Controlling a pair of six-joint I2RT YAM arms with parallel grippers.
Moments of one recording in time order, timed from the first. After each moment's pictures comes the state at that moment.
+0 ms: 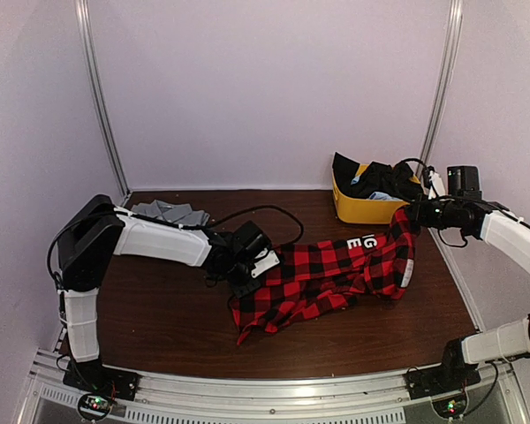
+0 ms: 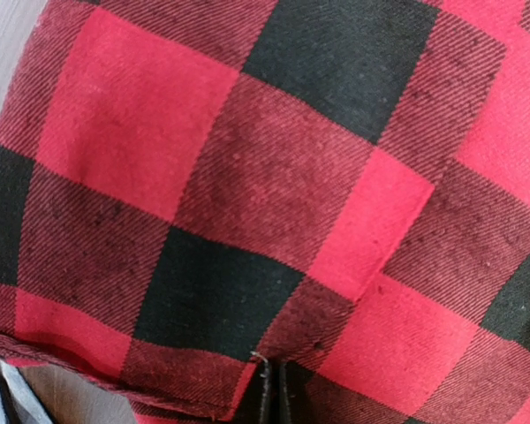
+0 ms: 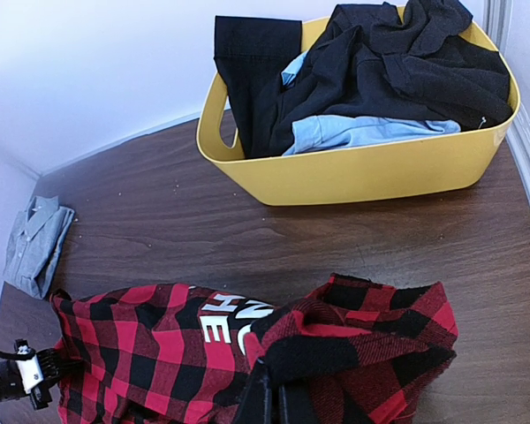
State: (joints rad) left arm -0.93 2.02 1.32 -0.40 -0.19 0.25; right arm 0.03 1.20 0.92 -0.32 -0.28 0.28
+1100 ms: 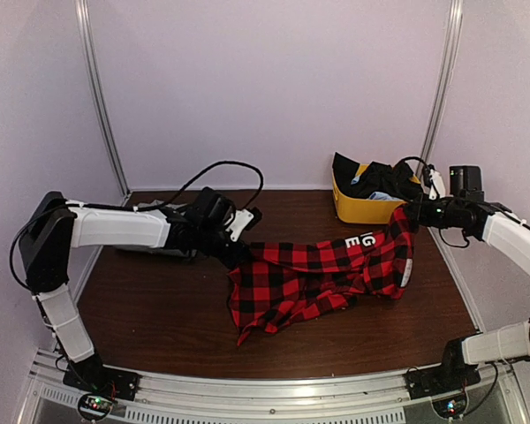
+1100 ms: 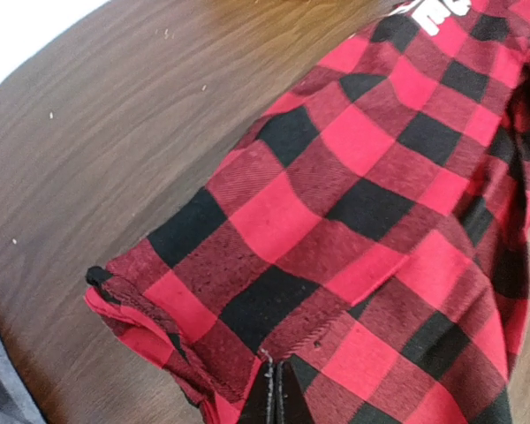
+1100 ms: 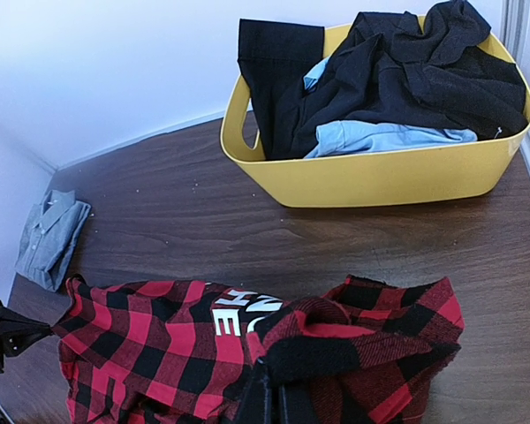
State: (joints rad) left arm -0.77 1.78 1.20 -0.22 0.12 0.01; right arm 0.03 1.18 0.92 -0.32 -0.33 0.27
